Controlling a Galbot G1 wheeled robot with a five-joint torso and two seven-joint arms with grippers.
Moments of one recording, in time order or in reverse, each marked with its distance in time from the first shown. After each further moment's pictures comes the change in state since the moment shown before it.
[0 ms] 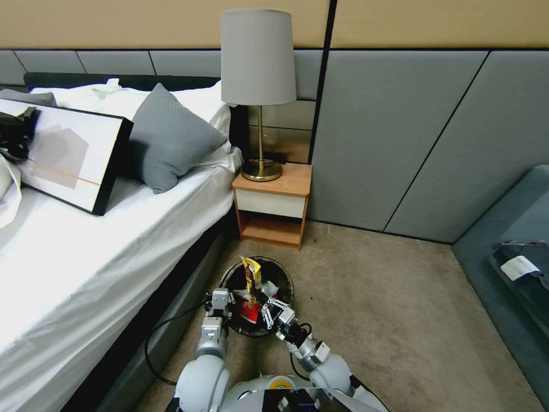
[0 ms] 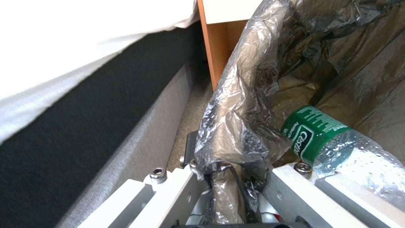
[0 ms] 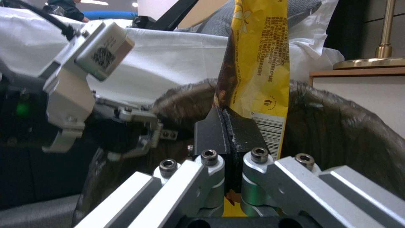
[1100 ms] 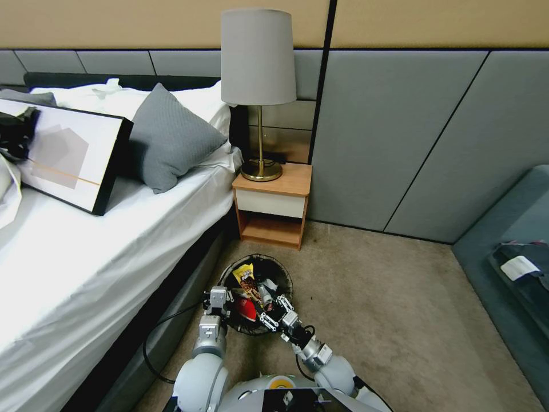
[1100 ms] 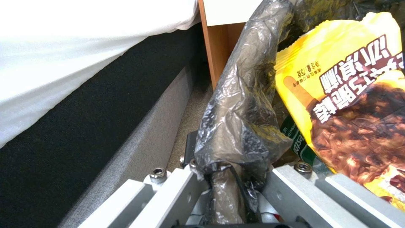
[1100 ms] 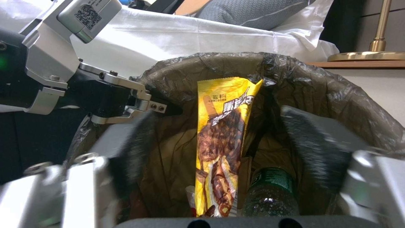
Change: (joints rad) left arm 0.005 0.002 0.005 -0.008 -0.004 0.005 -0.002; right arm 0.006 -0.024 0.003 -0.010 -0.037 -0.009 0.032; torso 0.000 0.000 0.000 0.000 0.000
